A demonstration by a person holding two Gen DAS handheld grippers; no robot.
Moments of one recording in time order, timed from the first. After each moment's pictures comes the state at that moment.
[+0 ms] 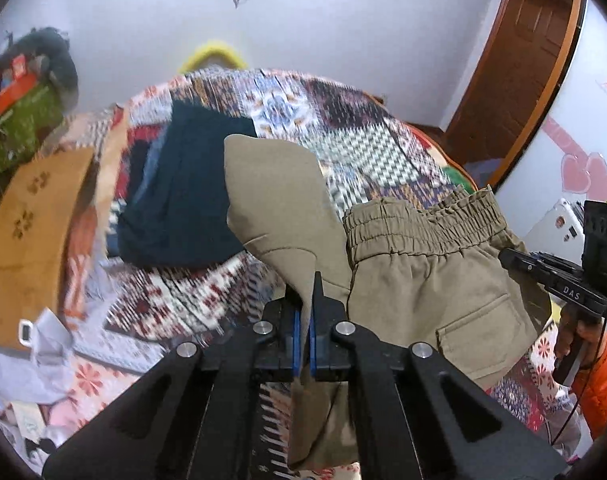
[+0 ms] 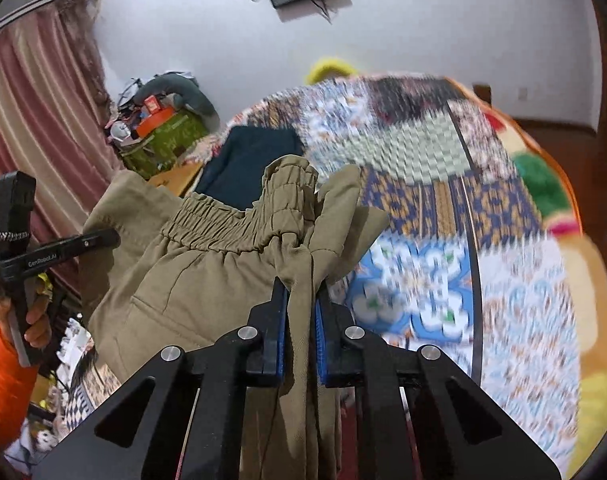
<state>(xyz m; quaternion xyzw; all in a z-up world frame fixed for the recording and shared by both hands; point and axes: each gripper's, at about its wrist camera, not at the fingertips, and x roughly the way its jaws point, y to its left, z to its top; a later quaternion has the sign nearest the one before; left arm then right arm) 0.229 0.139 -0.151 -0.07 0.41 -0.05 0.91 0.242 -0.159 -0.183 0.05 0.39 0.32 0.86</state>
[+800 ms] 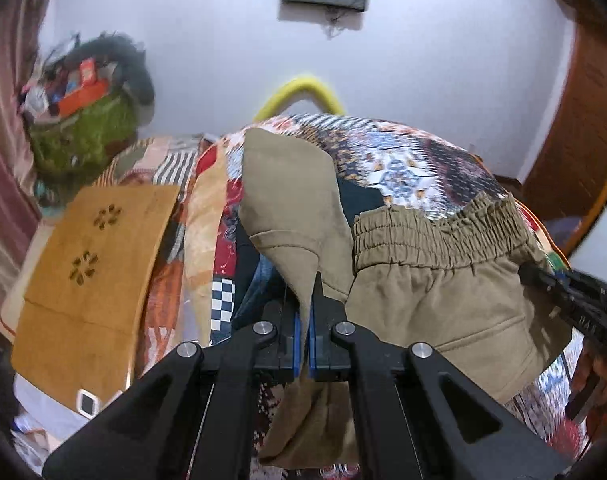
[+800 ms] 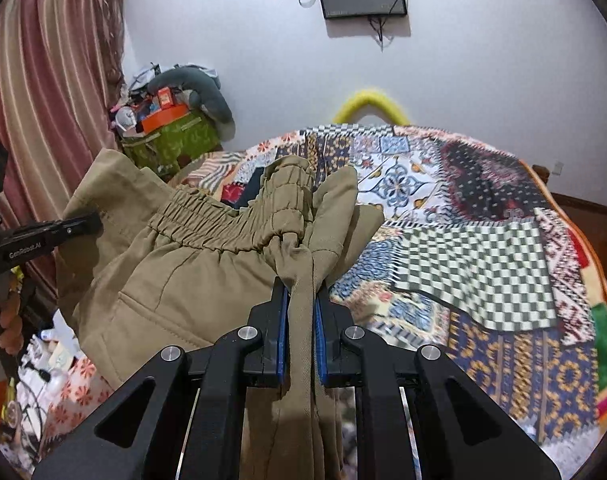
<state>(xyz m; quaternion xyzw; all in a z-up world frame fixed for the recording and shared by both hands) 0.333 0.277 -0.158 -0.09 0.37 0.10 0.92 0.363 0.016 -0.172 -0.03 0.34 0.34 0.88</state>
